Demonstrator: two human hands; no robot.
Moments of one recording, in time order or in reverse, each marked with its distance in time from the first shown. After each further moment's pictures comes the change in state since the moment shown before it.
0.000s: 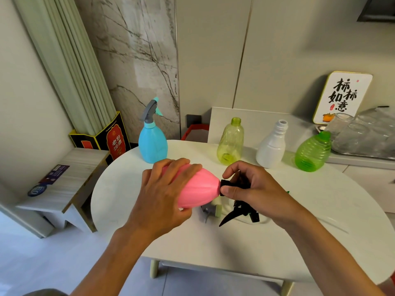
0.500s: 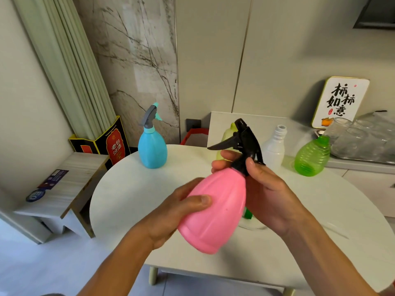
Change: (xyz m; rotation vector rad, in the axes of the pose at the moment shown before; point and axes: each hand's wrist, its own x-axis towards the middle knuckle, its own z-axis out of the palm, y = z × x) left_hand 0.016 0.028 -0.019 -1.544 -0.516 -0.524; right_hand 0.003 -0.005 -0.001 0.807 -0.170 -0.110
